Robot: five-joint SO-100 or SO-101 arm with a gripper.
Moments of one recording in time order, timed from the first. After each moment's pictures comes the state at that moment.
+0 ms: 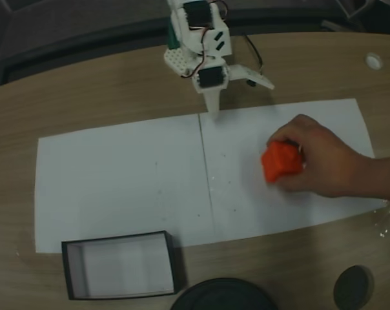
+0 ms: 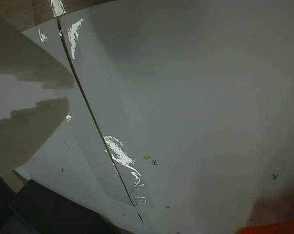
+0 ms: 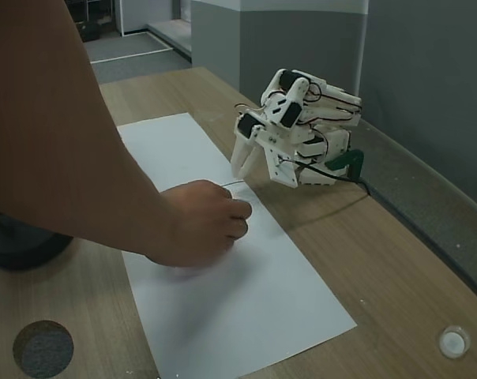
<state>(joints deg) -4.2 198.0 175.2 73.5 1.8</state>
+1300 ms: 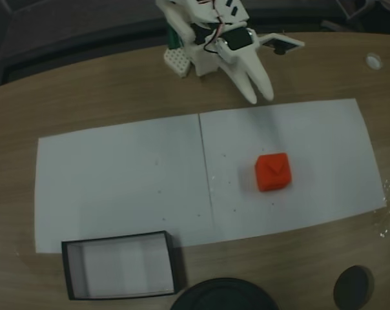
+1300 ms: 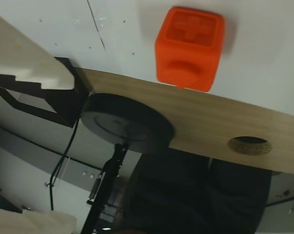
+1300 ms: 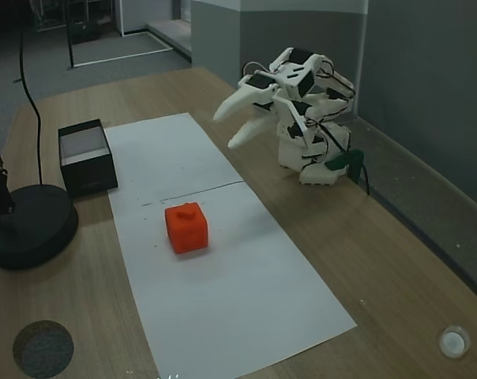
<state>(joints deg) -20.7 187.2 156.7 57.0 -0.4</state>
